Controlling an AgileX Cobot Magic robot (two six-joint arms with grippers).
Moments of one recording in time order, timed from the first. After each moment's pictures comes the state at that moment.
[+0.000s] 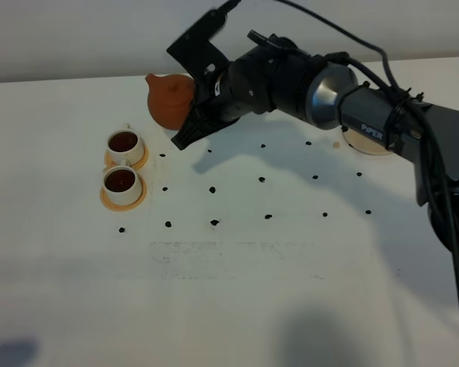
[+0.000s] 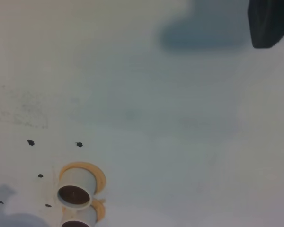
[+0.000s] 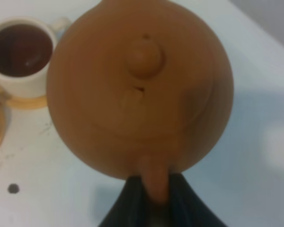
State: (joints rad) left arm 0.00 0.00 -0.45 0.14 1.06 -0.12; right arm 0.54 2.30 -1.92 0.01 0.62 -0.15
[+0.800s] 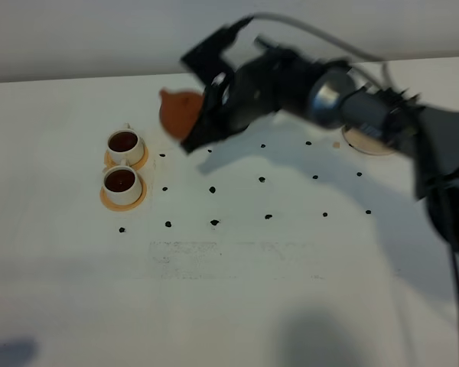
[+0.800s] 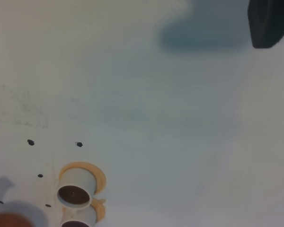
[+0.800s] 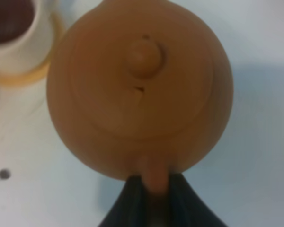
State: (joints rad) left arm 0.00 0.00 -0.45 0.14 1.06 -0.12; right arm 0.50 2.31 -1.92 0.08 0.66 -0.15
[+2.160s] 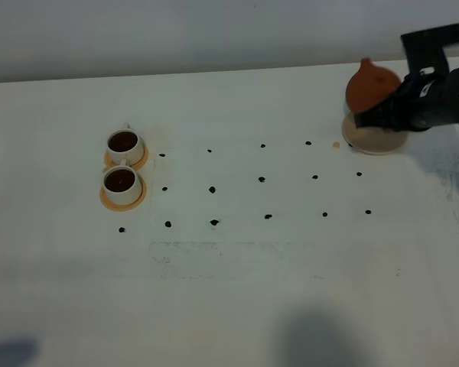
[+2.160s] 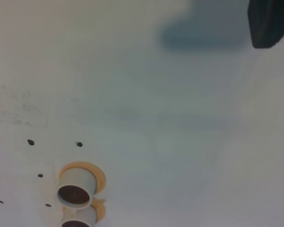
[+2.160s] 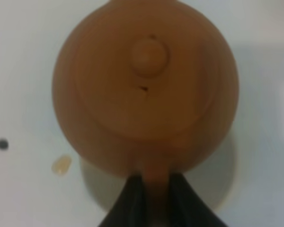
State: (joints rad) left arm 0.00 0.00 -0.45 0.14 1.06 -0.12; right arm 0.06 1.98 -1.21 0.07 0.26 -0.04
